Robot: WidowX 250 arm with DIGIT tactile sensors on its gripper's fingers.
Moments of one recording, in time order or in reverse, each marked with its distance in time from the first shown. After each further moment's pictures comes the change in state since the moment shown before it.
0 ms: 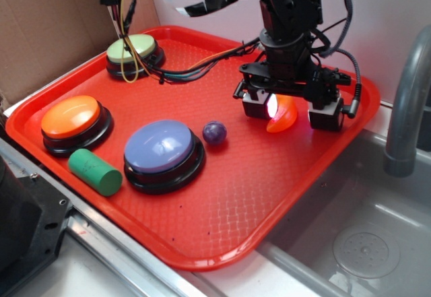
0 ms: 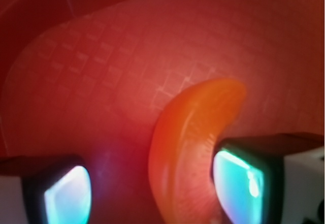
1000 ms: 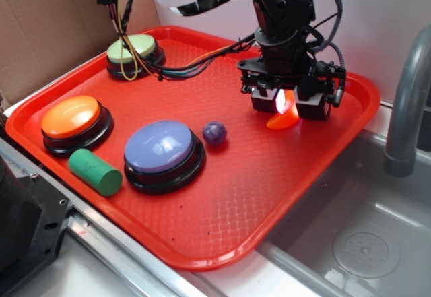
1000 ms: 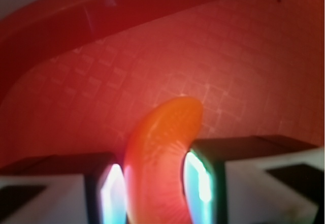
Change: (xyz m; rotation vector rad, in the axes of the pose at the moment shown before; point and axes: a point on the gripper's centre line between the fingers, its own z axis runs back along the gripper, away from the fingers) arm 0.008 0.006 -0.003 -0.022 -0.045 0.017
